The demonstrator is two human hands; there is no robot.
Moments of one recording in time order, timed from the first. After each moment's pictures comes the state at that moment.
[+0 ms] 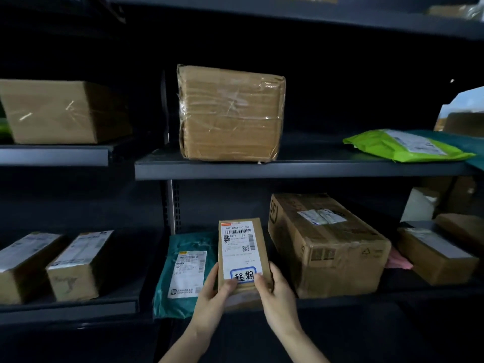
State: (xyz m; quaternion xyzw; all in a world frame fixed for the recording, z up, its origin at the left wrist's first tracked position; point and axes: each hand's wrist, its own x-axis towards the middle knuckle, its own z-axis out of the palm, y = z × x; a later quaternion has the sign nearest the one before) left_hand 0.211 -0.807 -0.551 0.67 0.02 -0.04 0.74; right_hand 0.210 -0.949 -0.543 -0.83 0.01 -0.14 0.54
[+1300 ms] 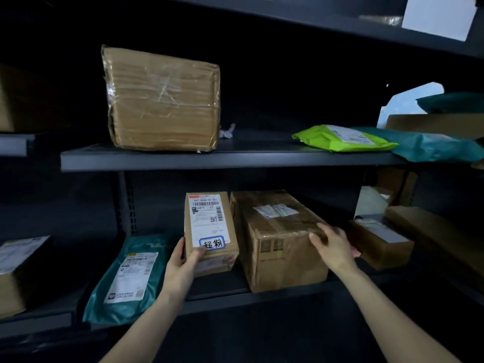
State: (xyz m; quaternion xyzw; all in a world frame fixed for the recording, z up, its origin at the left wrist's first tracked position) left_hand 0.254 -0.858 -0.534 0.65 -0.01 0.05 0.75; right_hand 0.240 -1.172 -0.495 -0.90 0.16 -0.22 0.33
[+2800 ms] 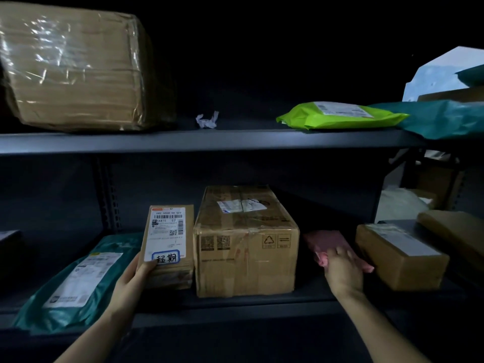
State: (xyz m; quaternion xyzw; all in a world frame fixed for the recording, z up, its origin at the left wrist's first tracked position) left_hand 0.292 -0.867 -0.594 0.68 0.05 0.15 0.71; right_hand 0.342 -1.286 -0.605 -0.97 0.13 -0.23 0.01
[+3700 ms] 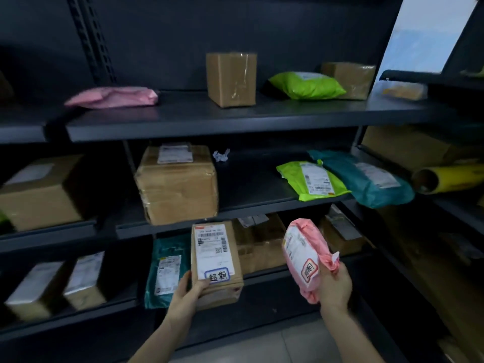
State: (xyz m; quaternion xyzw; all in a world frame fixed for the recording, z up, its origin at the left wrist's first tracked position) left_hand 0.127 -0.828 -0.354 0.63 0.14 -0.16 0.75; right_hand 0.085 -1.100 -0.321 -0.59 0.37 -0.25 0.67
